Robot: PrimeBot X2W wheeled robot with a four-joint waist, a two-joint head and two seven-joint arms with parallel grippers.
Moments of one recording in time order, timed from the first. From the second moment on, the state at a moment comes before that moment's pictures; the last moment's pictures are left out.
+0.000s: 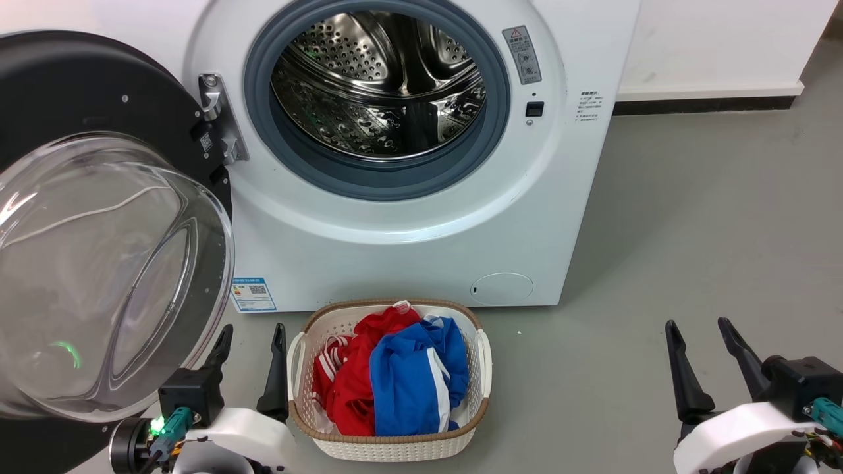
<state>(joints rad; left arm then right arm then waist) -0.11 0.42 -0.48 0.14 -0.58 0.33 -0.25 0.06 -0.05 -0.07 -0.03 0.11 0.13 0.02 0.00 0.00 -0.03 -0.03</state>
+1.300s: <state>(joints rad) -0.08 0.30 -0.30 0.19 -0.93 0.18 -0.14 0.03 -0.05 -0.08 0.09 0.60 0.13 0.05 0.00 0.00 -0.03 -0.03</state>
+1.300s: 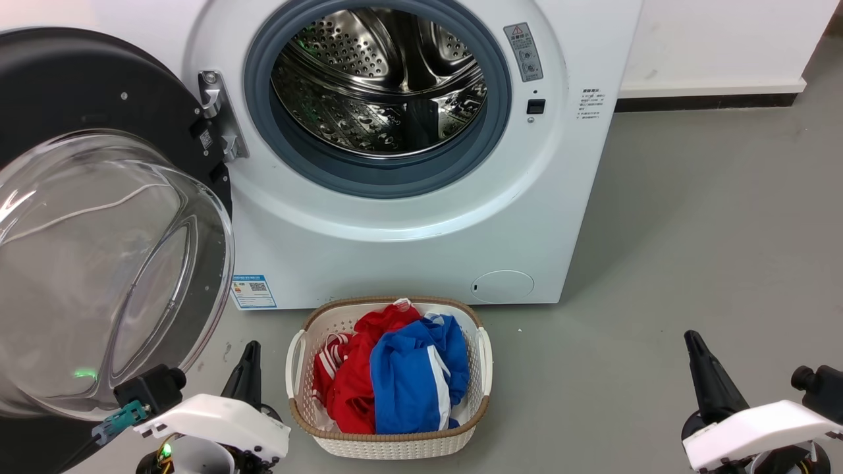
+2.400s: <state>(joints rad) -0.09 0.20 -0.13 0.21 -1.23 0.04 -0.04 -0.03 -0.05 -0.09 0.16 1.04 0.13 0.08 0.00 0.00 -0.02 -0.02</state>
